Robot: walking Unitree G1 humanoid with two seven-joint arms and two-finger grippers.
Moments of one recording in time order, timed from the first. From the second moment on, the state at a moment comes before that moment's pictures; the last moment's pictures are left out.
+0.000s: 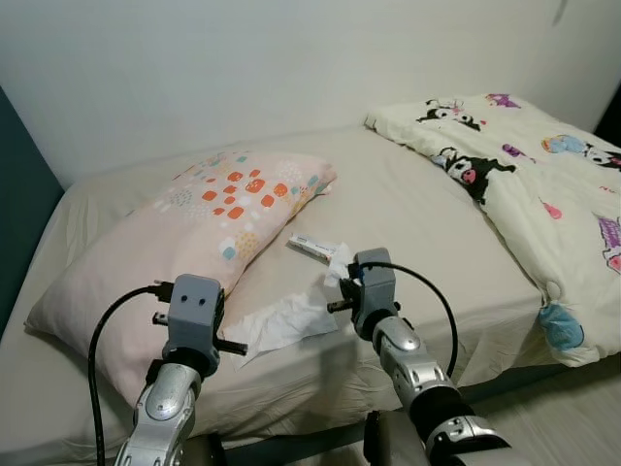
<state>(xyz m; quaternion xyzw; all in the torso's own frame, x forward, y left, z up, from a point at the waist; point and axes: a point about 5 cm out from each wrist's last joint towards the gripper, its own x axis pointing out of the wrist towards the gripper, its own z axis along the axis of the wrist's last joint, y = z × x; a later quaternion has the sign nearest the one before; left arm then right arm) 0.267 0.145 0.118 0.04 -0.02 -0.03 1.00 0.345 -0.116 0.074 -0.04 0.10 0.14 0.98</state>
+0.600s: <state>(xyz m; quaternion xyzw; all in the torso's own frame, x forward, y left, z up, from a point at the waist) 0.267 0.152 0.109 0.04 -0.01 0.03 1.00 0.333 -0.114 0.074 -0.07 0.06 0.14 0.99</state>
